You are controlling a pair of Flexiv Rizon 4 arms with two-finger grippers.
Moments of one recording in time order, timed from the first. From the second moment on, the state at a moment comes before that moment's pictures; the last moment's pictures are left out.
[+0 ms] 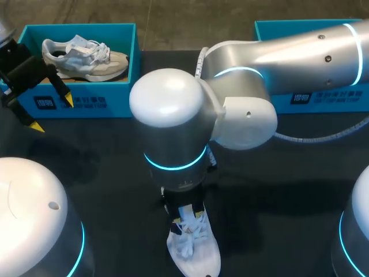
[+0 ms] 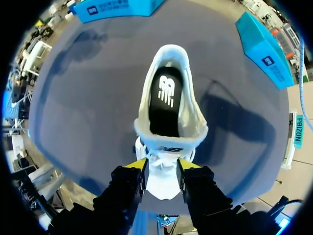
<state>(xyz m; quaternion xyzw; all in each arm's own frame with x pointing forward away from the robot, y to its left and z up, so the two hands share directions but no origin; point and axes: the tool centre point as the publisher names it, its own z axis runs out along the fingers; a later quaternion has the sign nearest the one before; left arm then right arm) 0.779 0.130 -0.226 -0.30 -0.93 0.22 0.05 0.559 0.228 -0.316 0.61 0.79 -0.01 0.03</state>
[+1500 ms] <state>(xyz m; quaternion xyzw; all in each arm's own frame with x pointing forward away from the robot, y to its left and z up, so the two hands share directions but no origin) 0.779 0.130 -0.226 -0.30 -0.93 0.22 0.05 0.614 0.232 -0.321 0.64 0.77 0.00 0.05</state>
